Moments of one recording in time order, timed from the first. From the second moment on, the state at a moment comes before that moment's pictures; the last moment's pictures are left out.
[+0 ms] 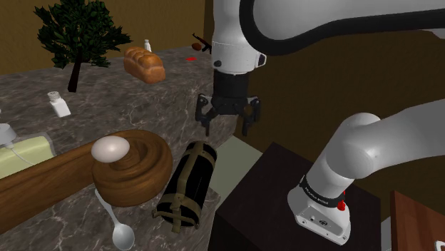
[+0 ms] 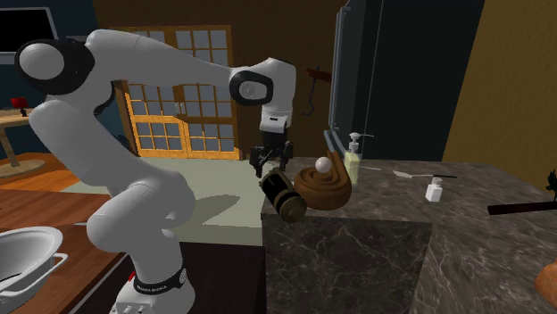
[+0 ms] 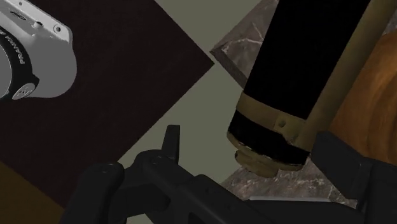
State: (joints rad) arm -0.11 -0.71 0.58 -2.47 0.46 1.73 1.08
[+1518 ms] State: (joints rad) arm -0.25 -0.49 0.84 -2.42 0.49 1.98 1.40
